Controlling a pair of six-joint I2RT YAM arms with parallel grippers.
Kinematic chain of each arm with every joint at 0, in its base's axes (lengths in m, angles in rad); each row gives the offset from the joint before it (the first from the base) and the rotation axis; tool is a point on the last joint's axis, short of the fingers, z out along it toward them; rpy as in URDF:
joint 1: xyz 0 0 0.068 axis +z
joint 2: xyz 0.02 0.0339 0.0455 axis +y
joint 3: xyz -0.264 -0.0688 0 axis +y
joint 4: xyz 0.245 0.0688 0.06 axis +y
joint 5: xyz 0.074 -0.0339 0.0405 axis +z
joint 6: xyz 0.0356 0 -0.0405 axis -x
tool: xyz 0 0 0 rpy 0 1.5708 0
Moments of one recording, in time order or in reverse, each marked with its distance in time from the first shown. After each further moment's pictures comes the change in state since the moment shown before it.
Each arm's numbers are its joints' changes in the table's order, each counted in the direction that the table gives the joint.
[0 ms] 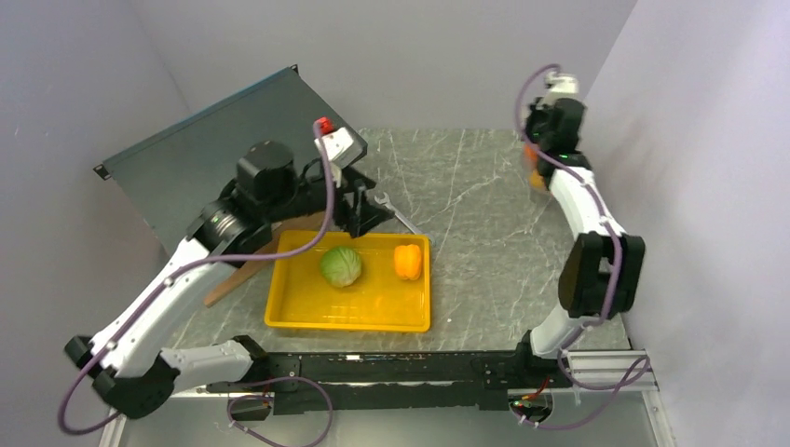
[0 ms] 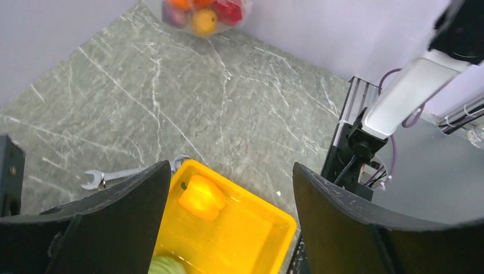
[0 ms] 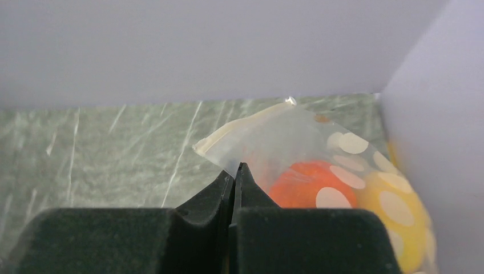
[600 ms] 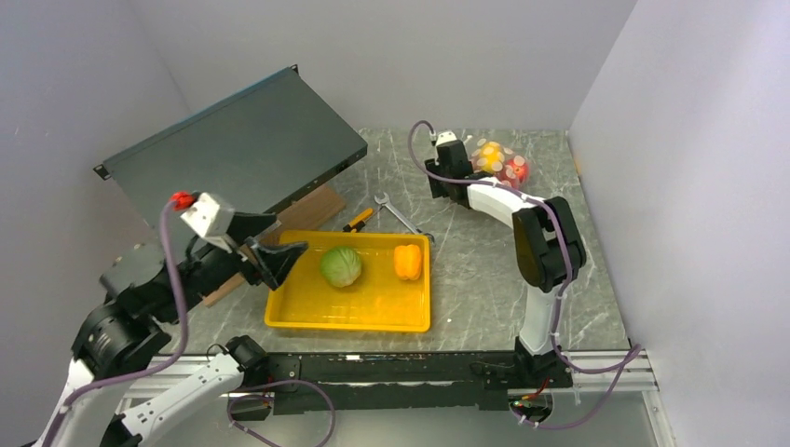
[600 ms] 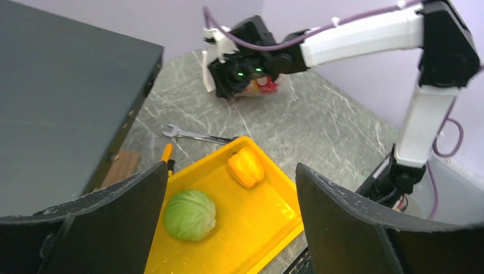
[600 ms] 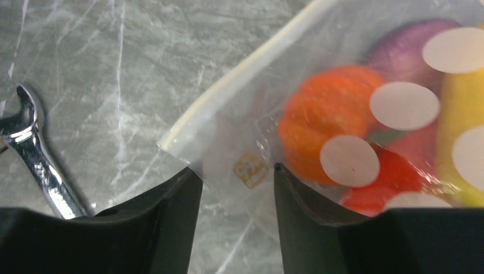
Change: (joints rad) left arm 0.001 -0.604 0.243 0.197 0.373 0.087; right arm 0.515 0.331 0.029 0.146 -0.291 0.069
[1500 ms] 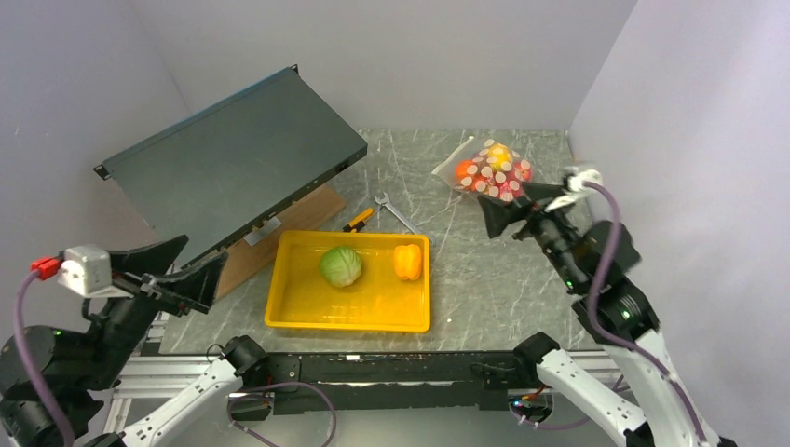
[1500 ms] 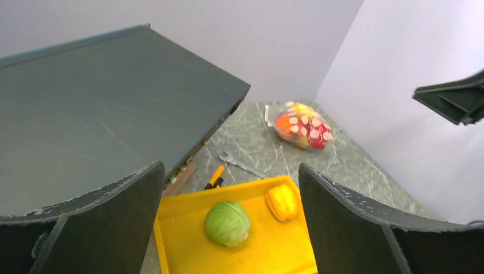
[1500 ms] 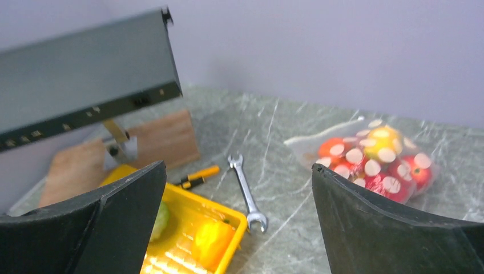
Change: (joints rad) left arm 0.000 -0.271 -0.100 0.169 0.359 0.066; right arm 0.132 -1.286 0.297 0.287 0.106 -0.151
